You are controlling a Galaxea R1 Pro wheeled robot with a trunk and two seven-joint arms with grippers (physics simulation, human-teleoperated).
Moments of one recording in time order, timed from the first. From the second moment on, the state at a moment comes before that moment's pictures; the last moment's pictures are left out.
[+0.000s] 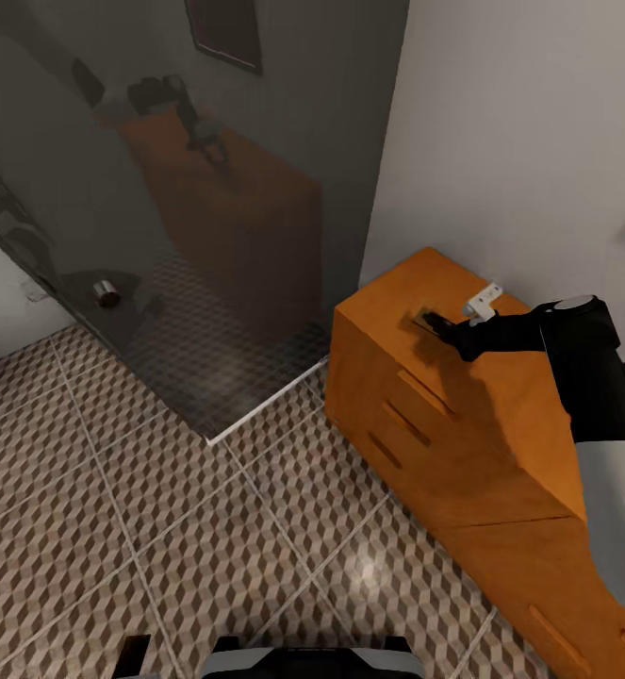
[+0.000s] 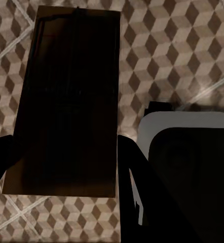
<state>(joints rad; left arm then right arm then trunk) -0.39 0.12 0.08 0.08 0.02 -0.53 -0.01 -1.09 -0.30 0.02 -1.29 0.55 0.80 1.12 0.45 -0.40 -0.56</state>
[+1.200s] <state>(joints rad) -0.39 0.12 0.08 0.08 0.02 -0.53 -0.01 -1.09 -0.28 0.02 -1.28 0.55 0.79 1.12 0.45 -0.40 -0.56</state>
